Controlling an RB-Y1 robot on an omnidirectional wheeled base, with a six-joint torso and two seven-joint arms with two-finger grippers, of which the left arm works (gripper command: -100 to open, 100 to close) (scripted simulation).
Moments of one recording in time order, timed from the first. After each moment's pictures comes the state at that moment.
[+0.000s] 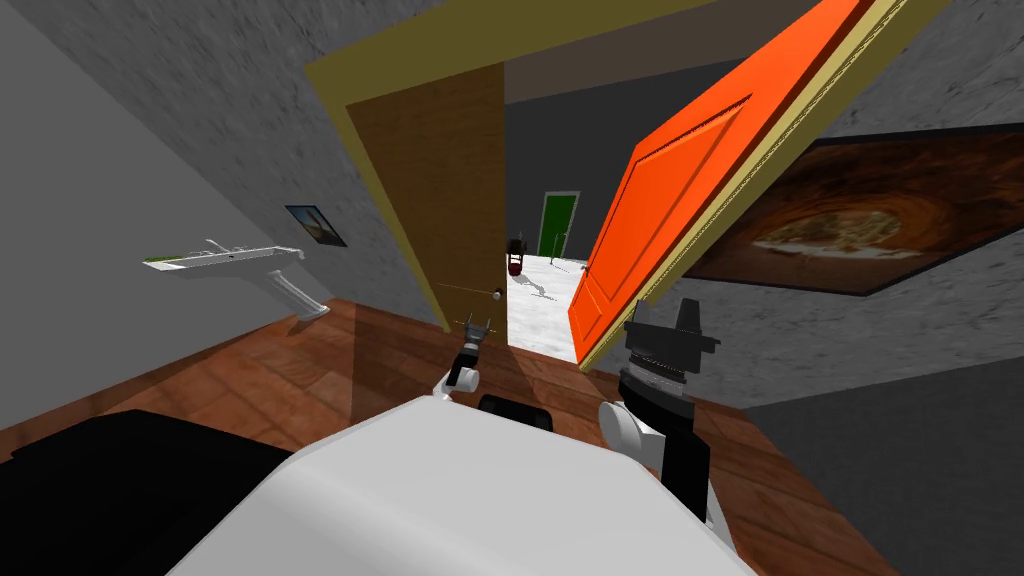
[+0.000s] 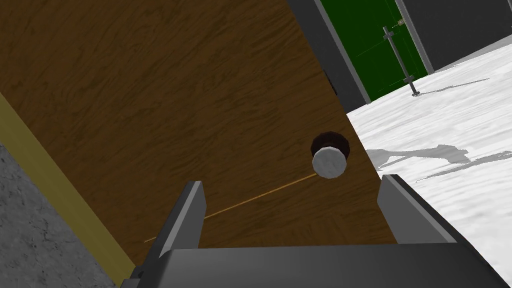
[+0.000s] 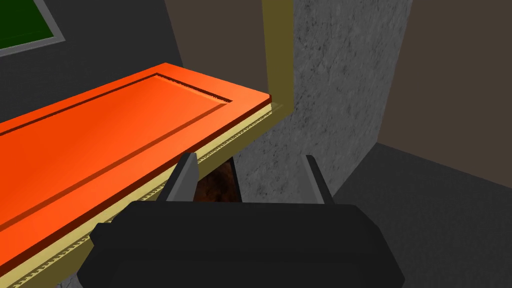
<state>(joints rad) 0.13 0.07 -0.13 -1.28 0.31 -0.69 0.82</state>
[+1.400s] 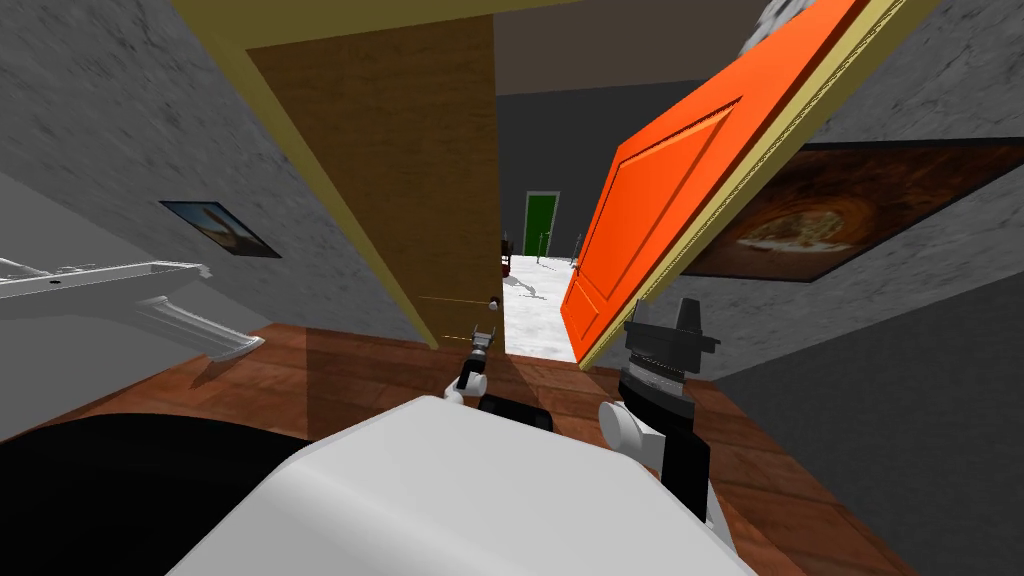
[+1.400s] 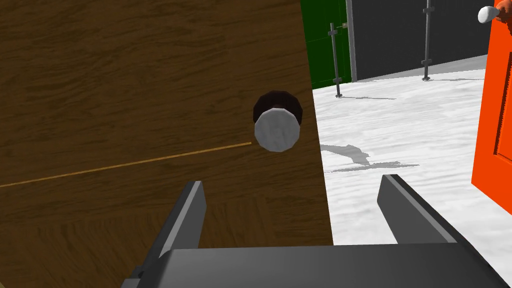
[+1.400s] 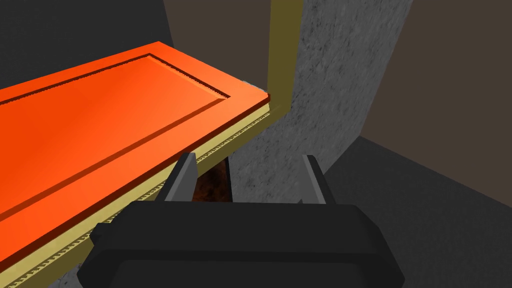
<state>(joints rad) -0.02 0.03 -0.18 -0.91 0.46 -0.78 1.07</state>
